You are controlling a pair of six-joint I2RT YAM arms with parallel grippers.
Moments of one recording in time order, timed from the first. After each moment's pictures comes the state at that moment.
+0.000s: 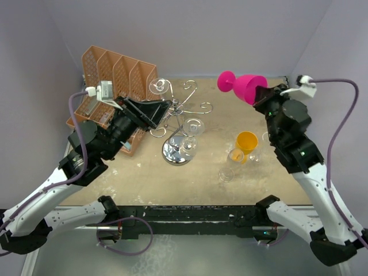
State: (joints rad) left arm -0.90 0.86 1.19 -0.09 -0.25 -0.66; right arm 0.47 0.95 1.23 -0.33 0.57 0.53
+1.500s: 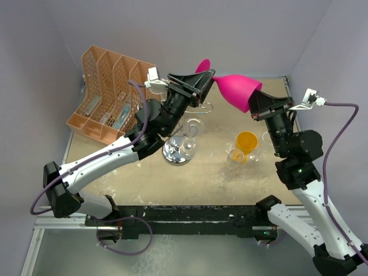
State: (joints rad) left arm -0.96 1.39 1.34 0.46 -0.40 -1.36; right arm 0.46 0.73 0.96 0.23 0.12 0.73
